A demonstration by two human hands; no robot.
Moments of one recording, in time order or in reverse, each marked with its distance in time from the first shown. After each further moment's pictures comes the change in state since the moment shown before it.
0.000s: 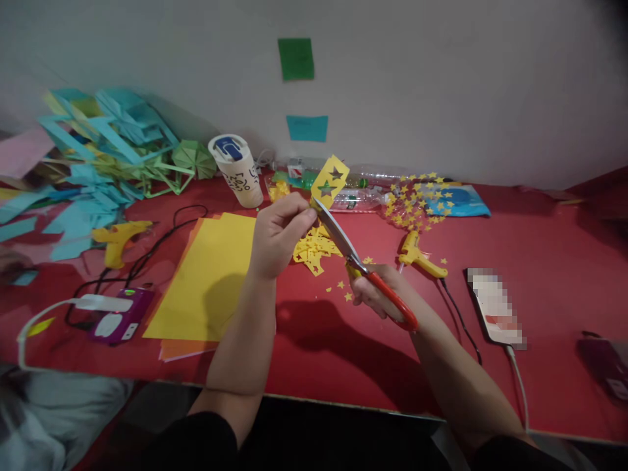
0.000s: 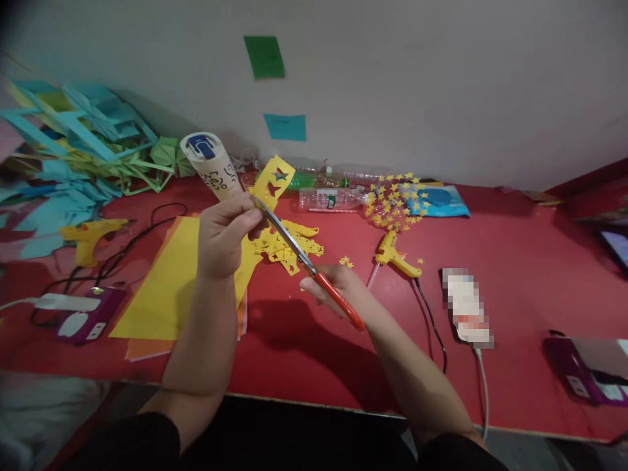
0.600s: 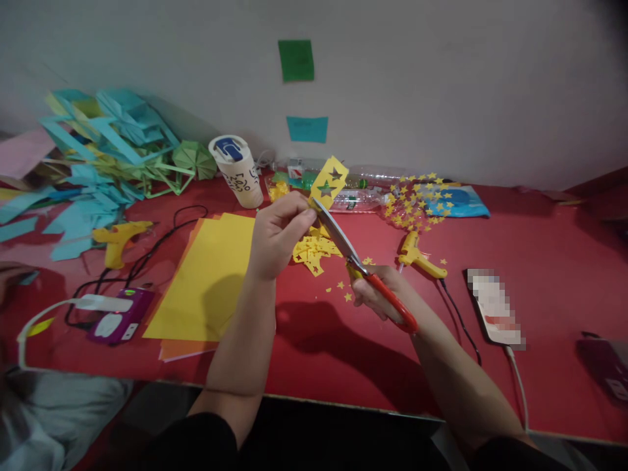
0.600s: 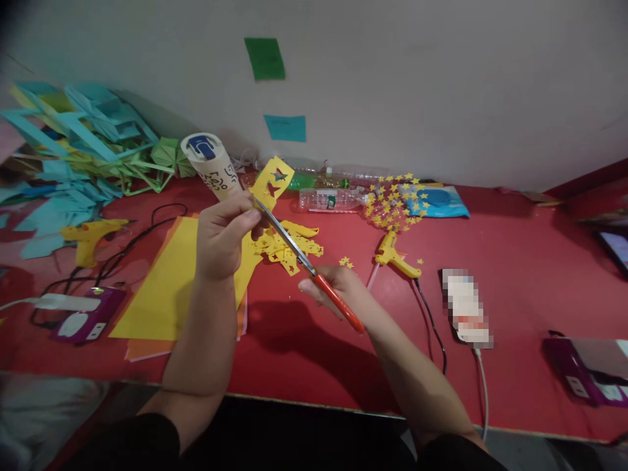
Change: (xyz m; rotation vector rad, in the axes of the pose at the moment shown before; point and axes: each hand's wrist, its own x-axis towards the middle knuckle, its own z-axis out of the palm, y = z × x) left_hand -0.001 0.001 -0.001 -0.026 -0.011 0.001; right_hand 0.000 0.000 0.002 0.029 0.026 -0.057
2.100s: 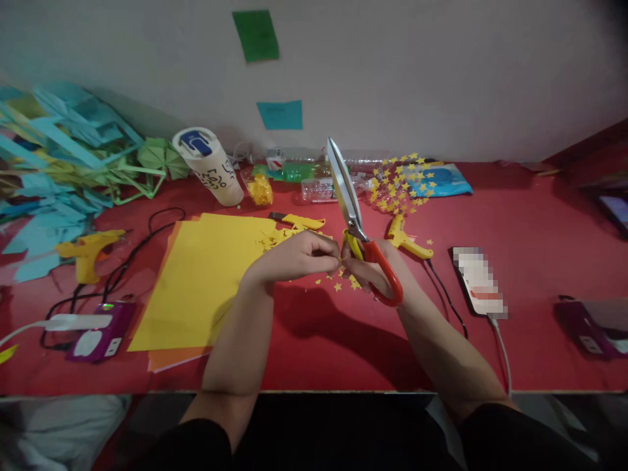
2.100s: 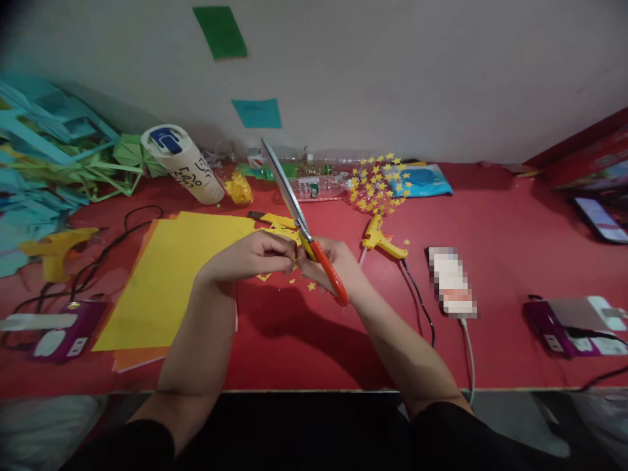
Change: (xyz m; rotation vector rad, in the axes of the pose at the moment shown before) left_hand 0.002 -0.002 0.022 0.087 -0.922 -0.372; right_hand 0.004 -0.003 -0.006 0.185 0.196 0.033
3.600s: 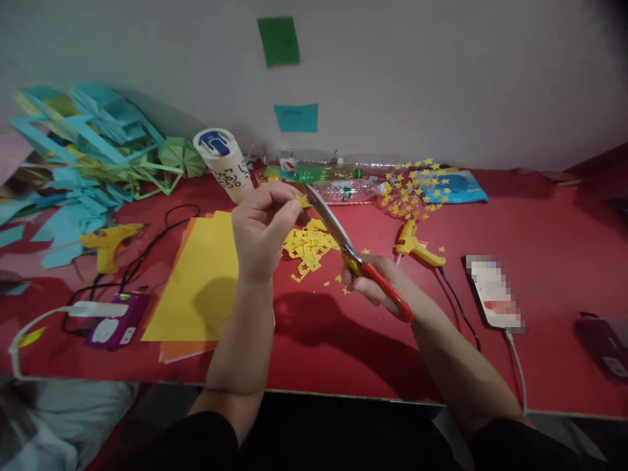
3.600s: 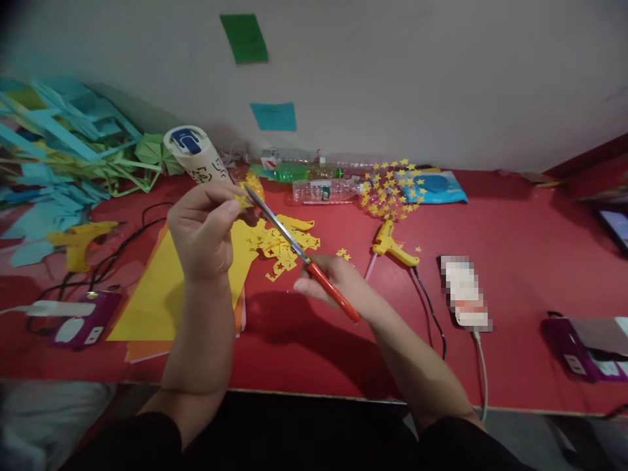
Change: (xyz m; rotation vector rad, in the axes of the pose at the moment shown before) left_hand -0.012 -0.004 -0.006 -0.261 1.088 0.550; right_hand -0.002 0.007 -0.003 -0.167 -0.295 -0.179
